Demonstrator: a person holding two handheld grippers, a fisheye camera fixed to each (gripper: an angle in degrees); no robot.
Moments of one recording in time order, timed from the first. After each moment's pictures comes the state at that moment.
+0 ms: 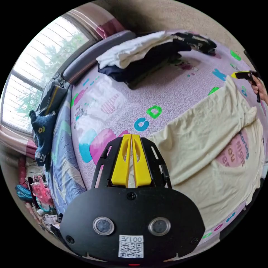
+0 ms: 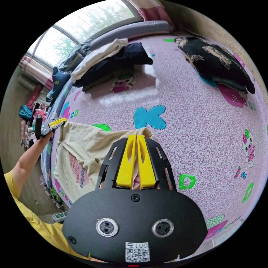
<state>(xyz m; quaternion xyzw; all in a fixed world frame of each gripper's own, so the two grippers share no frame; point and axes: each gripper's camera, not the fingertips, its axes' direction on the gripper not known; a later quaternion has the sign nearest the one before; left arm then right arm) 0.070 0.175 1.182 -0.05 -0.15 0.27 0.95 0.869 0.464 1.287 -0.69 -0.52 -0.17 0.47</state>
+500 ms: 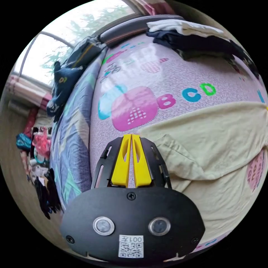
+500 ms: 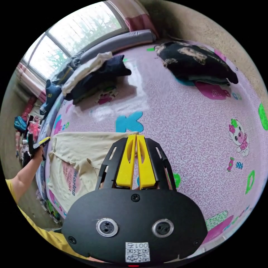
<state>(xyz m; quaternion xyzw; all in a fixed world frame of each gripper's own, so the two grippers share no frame) -0.030 0.204 1.143 -0.04 -0.23 0.01 0.97 0.903 0.490 1.315 -0.68 -0.48 -0.16 0.53</state>
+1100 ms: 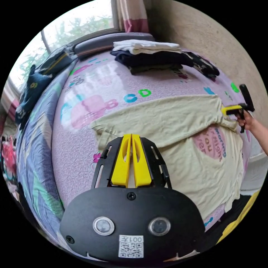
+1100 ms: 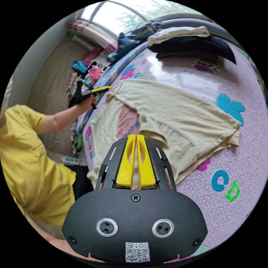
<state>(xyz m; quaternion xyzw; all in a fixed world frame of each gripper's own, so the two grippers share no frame) -0.009 0.279 1.081 0.04 -0.04 0.05 1.00 0.922 0.466 1.218 -0.62 -0.73 -0.17 0.24</state>
